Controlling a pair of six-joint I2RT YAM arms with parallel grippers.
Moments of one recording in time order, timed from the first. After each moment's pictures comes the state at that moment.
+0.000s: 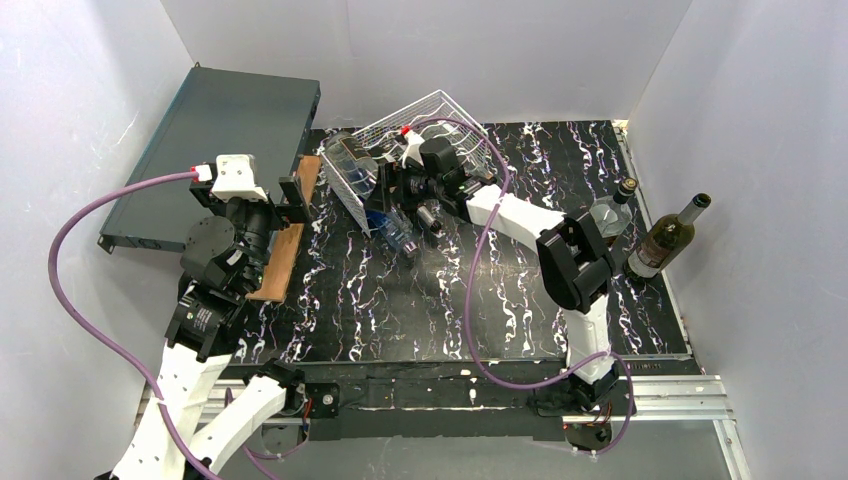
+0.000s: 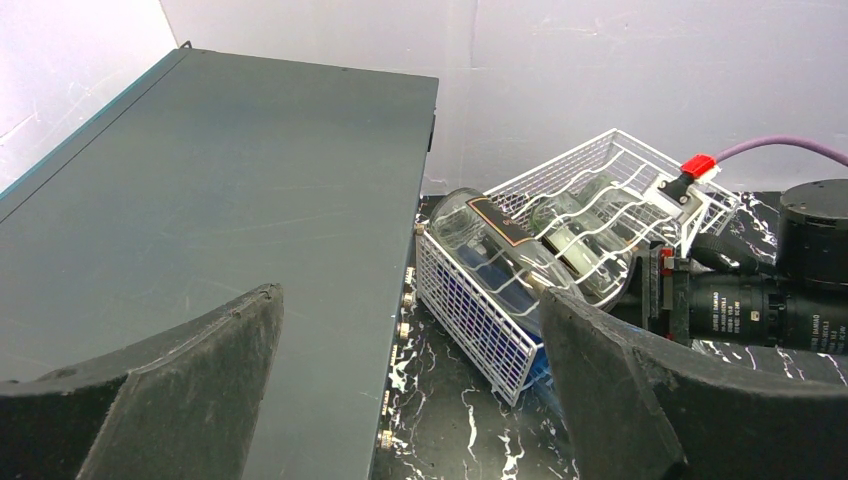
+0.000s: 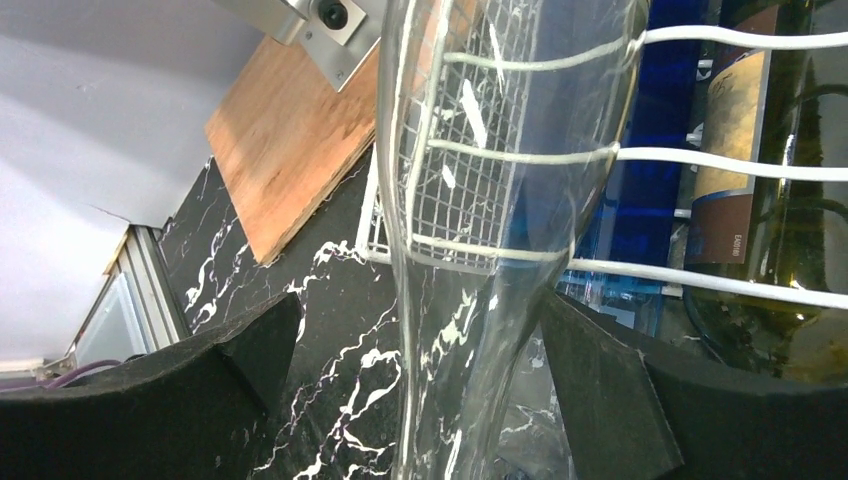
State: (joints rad) left arm -0.40 0.70 1.10 -0.34 -0.42 0.04; right arm 0.72 2.04 1.61 0.03 -0.43 0.46
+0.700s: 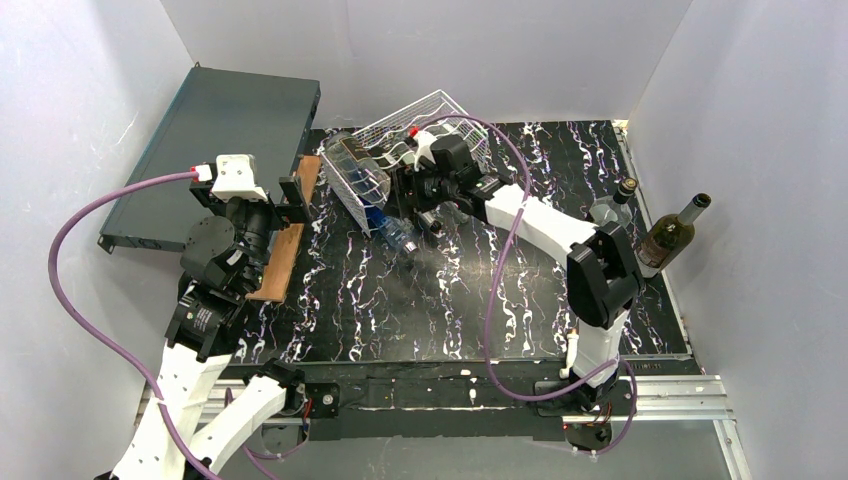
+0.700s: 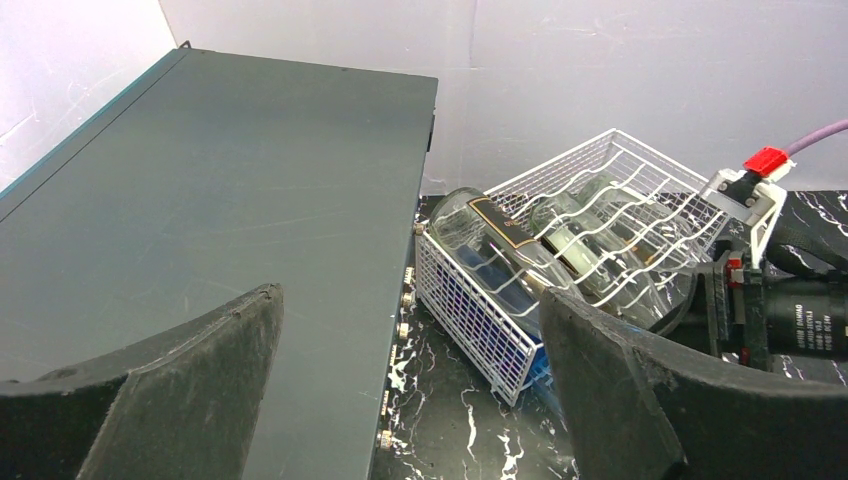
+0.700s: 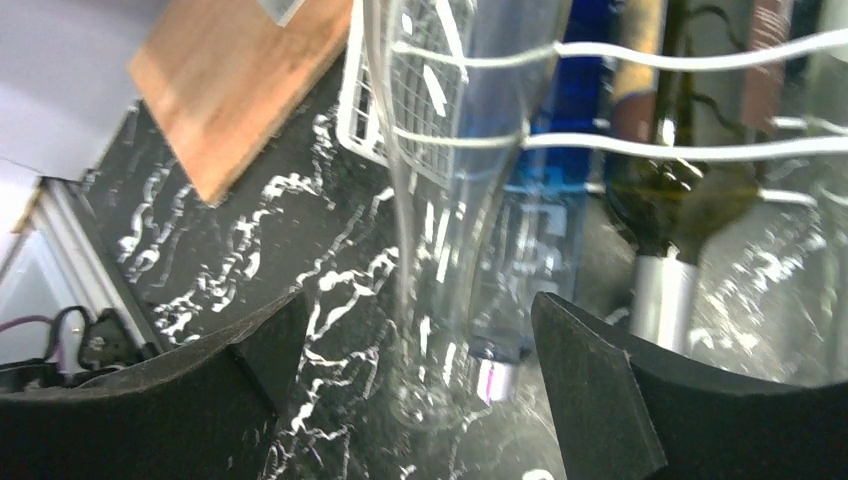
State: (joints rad) left arm -0.40 0.70 1.10 -0.34 -0.42 0.04; right arm 0.72 1.87 1.55 -0.19 -0.35 0.33
